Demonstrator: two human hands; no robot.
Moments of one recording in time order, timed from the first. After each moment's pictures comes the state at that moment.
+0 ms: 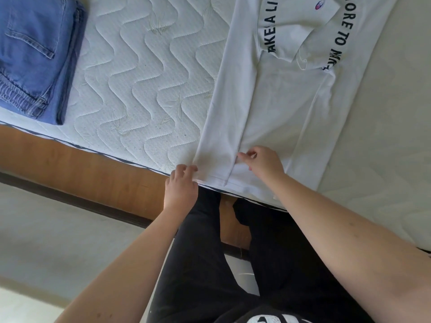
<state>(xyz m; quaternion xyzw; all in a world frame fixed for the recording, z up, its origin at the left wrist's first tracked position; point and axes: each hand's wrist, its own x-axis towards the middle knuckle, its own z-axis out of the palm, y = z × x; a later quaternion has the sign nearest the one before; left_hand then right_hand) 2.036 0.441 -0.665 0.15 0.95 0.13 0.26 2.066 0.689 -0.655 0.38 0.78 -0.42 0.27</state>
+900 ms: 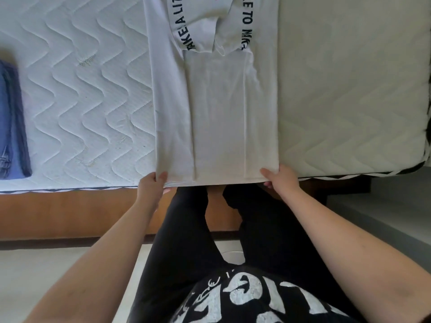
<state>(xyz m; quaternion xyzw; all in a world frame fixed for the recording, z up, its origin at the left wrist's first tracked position) 2.004 0.458 -0.641 -0.14 0.83 0.33 0.43 2.246 0.725 -0.643 0.63 0.54 -0.53 0.14</state>
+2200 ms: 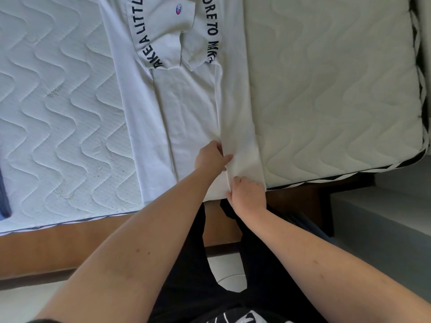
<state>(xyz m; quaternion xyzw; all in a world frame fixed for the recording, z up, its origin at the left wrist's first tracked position) 2.061 0.680 -0.666 0.18 0.83 0.18 0.50 2.212 0.677 -0.646 0.34 0.88 -0.15 0.28</state>
